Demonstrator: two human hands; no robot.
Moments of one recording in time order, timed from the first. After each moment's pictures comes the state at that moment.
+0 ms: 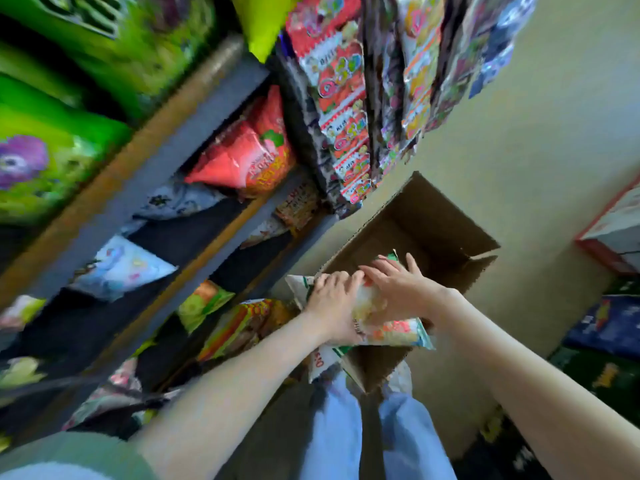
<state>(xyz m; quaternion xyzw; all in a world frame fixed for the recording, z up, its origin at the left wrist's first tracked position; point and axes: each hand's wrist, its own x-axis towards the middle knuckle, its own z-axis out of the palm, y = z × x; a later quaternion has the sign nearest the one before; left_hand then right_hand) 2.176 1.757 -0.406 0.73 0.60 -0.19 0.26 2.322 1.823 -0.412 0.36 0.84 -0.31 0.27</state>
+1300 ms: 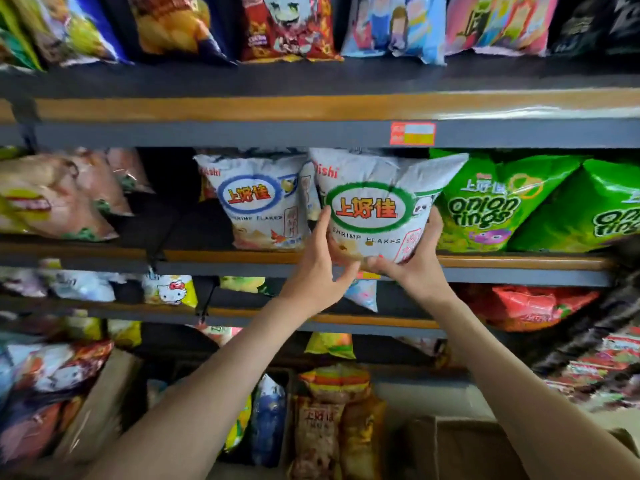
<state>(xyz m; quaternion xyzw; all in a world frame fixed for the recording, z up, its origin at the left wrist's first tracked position) 1.878 1.541 -0.188 0.41 0.79 0.45 0.00 1.967 1.705 -0.181 0.09 0.76 -0.59 -0.25</state>
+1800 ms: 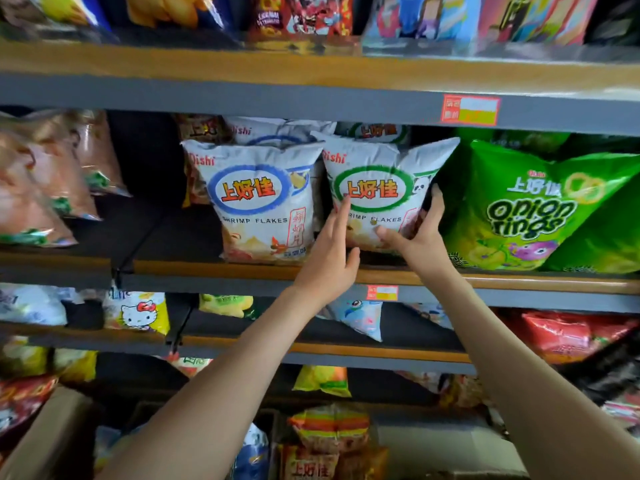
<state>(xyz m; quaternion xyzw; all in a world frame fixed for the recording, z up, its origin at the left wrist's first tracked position) 1.810 1.578 -0.232 0.43 0.79 0.44 -0.02 1.881 1.735 -0.219 0.16 0.78 -0.54 -0.29</state>
